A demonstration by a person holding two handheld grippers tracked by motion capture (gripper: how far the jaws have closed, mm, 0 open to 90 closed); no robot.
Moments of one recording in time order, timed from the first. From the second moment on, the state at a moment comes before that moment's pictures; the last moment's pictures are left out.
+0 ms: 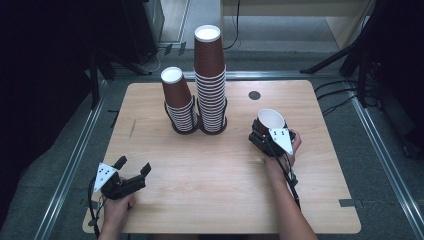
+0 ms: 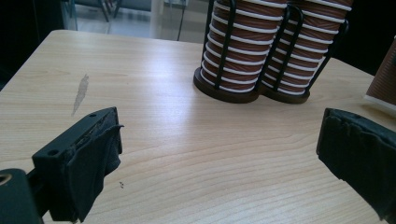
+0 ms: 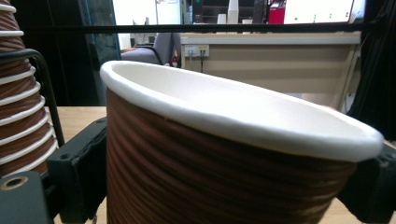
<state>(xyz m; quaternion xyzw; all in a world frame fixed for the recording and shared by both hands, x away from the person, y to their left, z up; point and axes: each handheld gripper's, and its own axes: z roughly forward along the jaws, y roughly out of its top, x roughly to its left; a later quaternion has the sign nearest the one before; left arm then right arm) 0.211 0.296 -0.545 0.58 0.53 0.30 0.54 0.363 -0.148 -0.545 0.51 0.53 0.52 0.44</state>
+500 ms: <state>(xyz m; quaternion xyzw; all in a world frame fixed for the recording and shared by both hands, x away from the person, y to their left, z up) 0.211 0.299 -0.545 0.58 0.53 0.30 0.54 0.367 -0.146 -0.544 0.52 0.55 0.50 0.43</state>
